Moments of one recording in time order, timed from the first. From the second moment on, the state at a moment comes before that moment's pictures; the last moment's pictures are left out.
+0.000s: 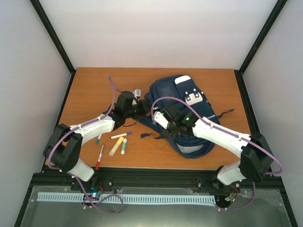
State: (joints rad) left arm -0.57 1.53 0.89 0.16 0.34 -1.01; right arm 0.84 1.45 1.06 -0.68 0.06 -0.33
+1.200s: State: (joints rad) left arm -0.93 1.50 0.99 0.03 -0.27 -0.57; right arm 0.39 1.07 1.08 -0.72 -0.29 -0.39
